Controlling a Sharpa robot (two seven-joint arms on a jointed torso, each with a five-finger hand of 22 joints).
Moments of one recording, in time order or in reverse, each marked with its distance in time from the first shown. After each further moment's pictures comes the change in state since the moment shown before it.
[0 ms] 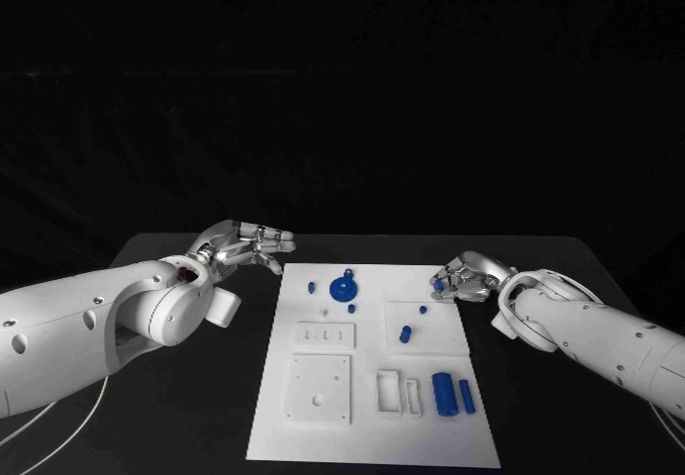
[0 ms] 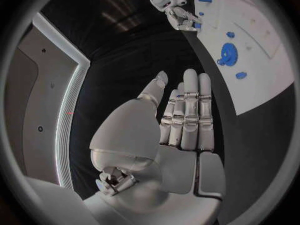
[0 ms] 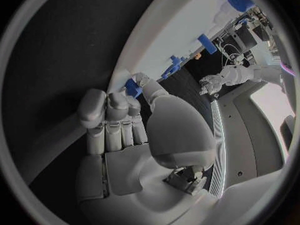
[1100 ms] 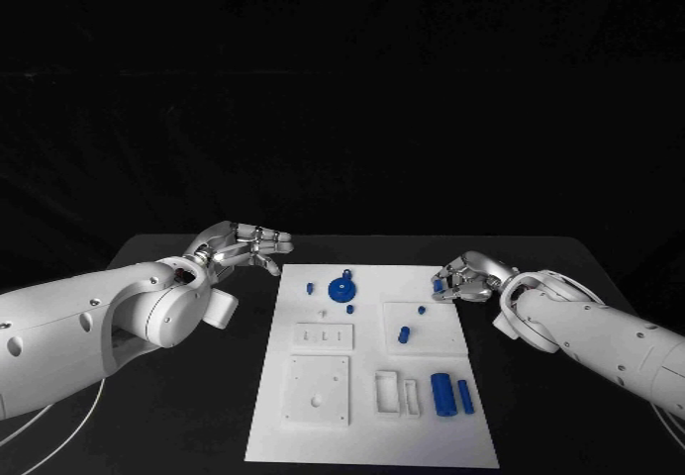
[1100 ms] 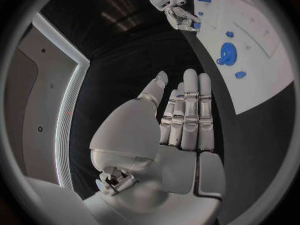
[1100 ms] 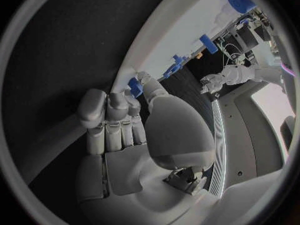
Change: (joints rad) left arm 0.000 -0.002 0.000 -0.001 -0.001 0.000 -0.004; left_hand 0.000 0.000 0.000 0.000 0.000 0.000 0.000 0.000 0.000 0.000 0.000 0.000 0.000 0.000 0.000 0.000 0.000 0.000 0.000 0.000 0.000 0.000; right arm -0.002 -0.009 0.000 -0.003 0.006 -0.010 0.003; right_hand 0.008 -0.011 -0.112 0.045 0.000 -0.030 0.006 0.000 -0.001 -0.004 0.004 0.000 -0.009 0.004 0.004 0.000 0.002 0.000 0.000 0.000 0.000 0.000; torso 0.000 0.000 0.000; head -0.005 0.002
